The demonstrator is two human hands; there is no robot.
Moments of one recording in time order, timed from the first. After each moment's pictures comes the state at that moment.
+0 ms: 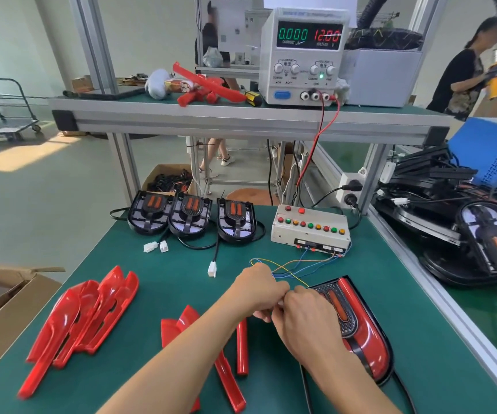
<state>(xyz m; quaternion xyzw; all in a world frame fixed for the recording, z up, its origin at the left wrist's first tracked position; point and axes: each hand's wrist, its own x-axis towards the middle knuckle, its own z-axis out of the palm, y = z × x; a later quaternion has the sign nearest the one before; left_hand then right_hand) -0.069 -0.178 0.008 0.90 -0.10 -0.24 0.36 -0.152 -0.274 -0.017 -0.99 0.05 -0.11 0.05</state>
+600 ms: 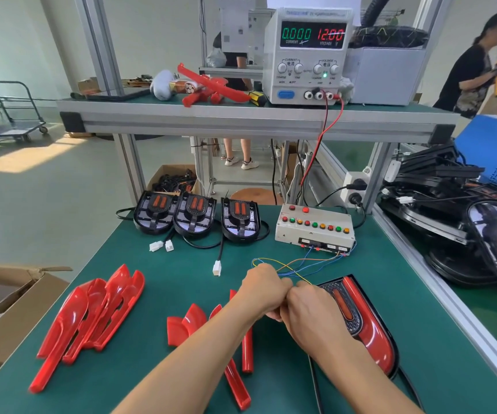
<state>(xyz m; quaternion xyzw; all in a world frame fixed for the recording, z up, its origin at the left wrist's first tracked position) -0.074 -0.185 0.002 0.89 -0.05 -0.20 0.41 -0.145 -0.280 -0.002 -1.00 -0.01 -0.03 0.03</state>
